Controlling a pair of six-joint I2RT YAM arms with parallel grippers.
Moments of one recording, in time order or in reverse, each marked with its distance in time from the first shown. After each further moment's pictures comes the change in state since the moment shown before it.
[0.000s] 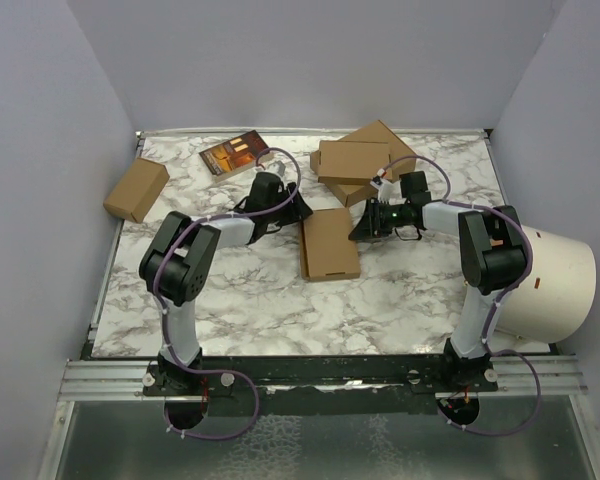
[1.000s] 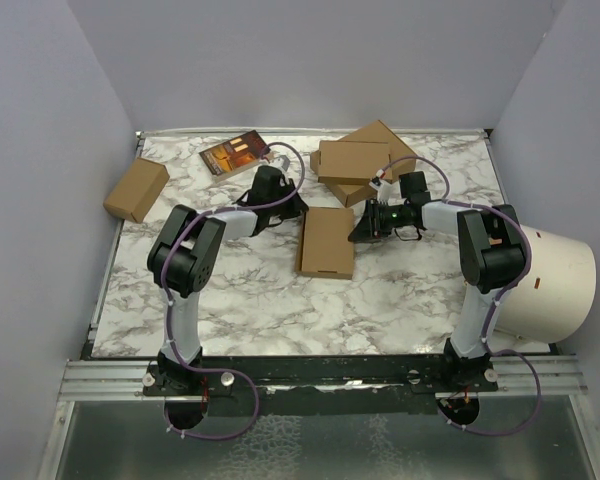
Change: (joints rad) left arm 0.018 0.100 0.114 -0.002 0.051 0.070; right arm 0.000 0.014 0.008 -0.012 -0.016 -0.011
